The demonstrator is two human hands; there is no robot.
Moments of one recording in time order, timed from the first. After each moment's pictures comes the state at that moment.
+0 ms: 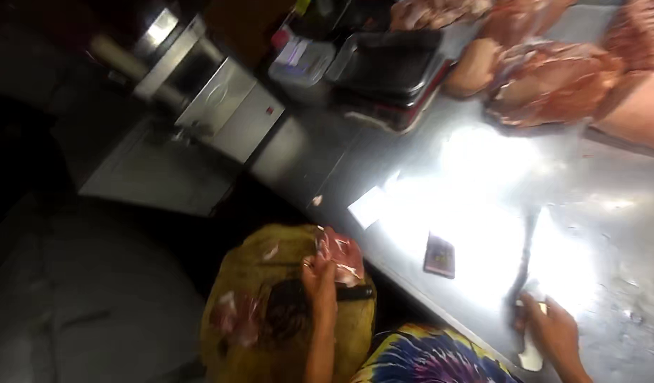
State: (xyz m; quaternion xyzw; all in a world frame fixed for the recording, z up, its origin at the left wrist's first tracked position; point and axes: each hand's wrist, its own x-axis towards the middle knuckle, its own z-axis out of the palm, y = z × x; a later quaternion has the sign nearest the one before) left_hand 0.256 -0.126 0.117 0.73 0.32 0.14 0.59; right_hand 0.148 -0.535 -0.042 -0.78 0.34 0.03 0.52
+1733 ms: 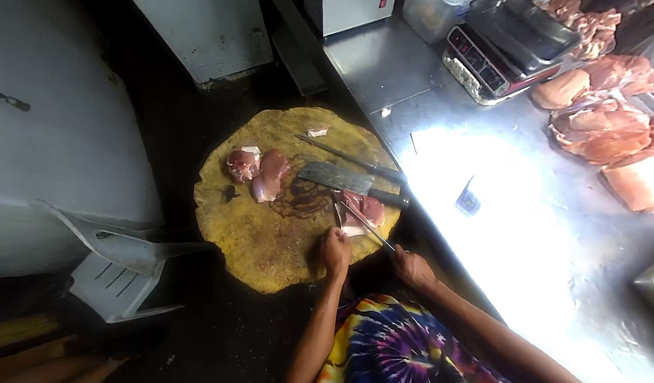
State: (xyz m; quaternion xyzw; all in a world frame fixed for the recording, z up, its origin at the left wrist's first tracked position) left_hand -0.004 -0.047 -0.022 0.84 0.40 -0.01 0.37; right_hand 0.049 -0.269 -0.011 -0.91 -0.20 0.36 0.07
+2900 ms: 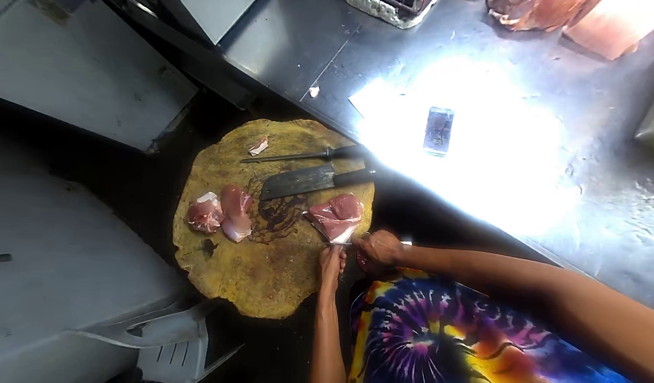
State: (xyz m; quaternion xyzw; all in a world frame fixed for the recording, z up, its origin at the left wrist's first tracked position) left_hand -0.031 -0.041 -0.016 0.63 0.42 -0.19 0.62; right_hand 0.035 -0.209 0.002 -0.84 -0.34 0.40 0.13
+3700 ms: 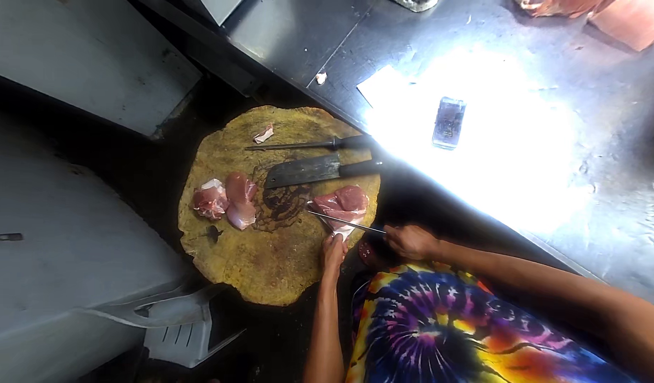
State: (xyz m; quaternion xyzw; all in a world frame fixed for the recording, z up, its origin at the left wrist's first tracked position) left_hand -0.028 -0.038 -0.022 0.66 0.41 -0.19 0.60; right_hand 0.027 -0.282 -0.015 -0.84 -0.30 0.40 0.20
